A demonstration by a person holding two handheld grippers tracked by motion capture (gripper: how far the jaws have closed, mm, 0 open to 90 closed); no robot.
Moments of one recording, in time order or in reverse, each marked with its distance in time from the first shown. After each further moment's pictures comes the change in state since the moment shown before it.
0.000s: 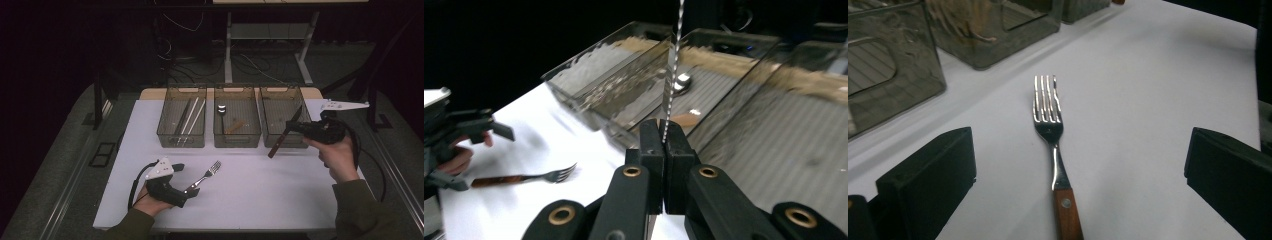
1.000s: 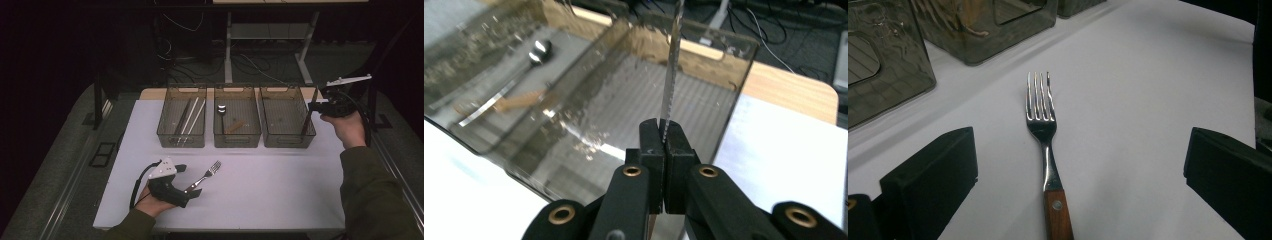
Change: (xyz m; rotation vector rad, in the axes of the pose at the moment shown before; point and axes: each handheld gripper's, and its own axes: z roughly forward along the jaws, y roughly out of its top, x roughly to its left) left arm -0.004 0.002 0.004 0.021 -0.017 -0.009; right arm -0.076 0.038 0.004 0.192 -0.381 -0.004
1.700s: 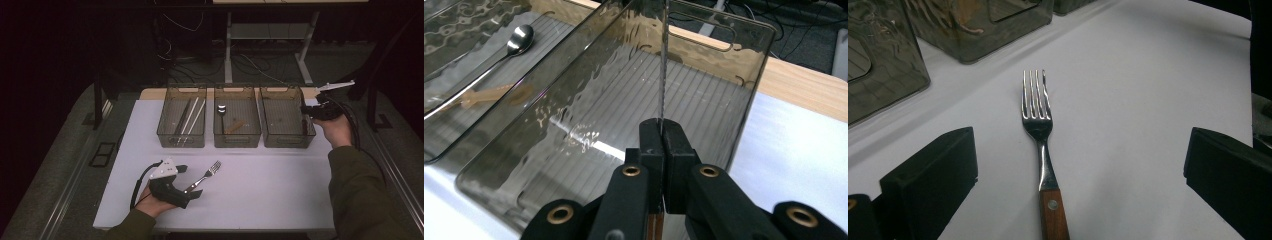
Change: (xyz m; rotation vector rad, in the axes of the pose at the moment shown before) left arm -0.002 0.000 0.001 0.015 -0.008 0.004; right arm 0.000 -0.009 0.040 0.013 -0.023 -0.013
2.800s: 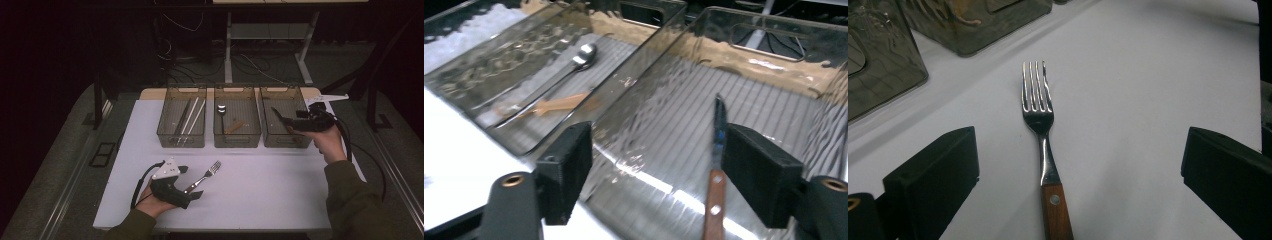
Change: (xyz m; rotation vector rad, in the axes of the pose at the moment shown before) left arm -0.001 0.001 0.003 0.033 0.013 0.019; right arm 0.033 -0.025 0.002 -0.115 0.147 0.005
